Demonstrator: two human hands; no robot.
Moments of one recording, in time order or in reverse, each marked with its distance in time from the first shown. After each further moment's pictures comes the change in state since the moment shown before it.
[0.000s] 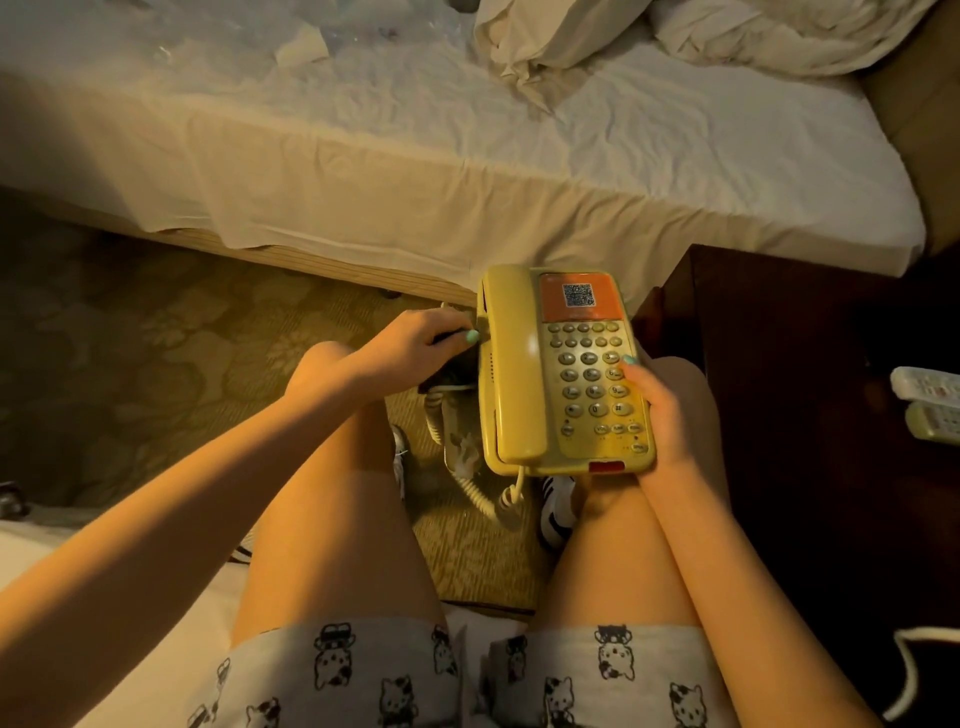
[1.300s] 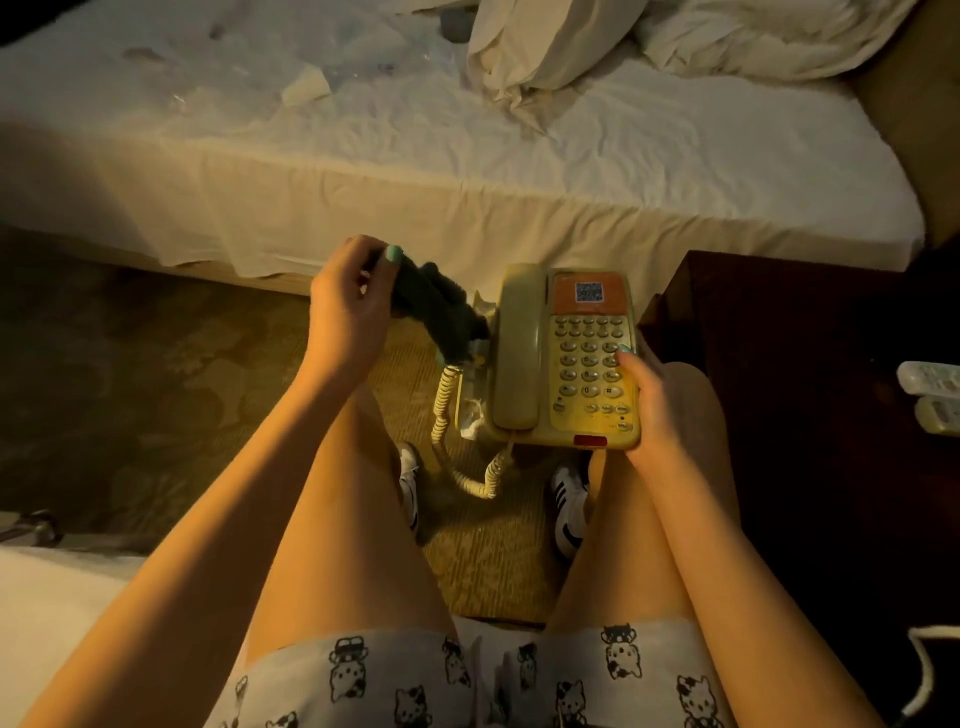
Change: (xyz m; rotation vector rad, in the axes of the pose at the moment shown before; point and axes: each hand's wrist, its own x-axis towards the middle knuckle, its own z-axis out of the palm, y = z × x) left_hand -0.016 0.036 -0.044 -0.160 0.739 -0.103; right_hand 0.018 -0.003 0.013 -0.051 0.090 -0.154
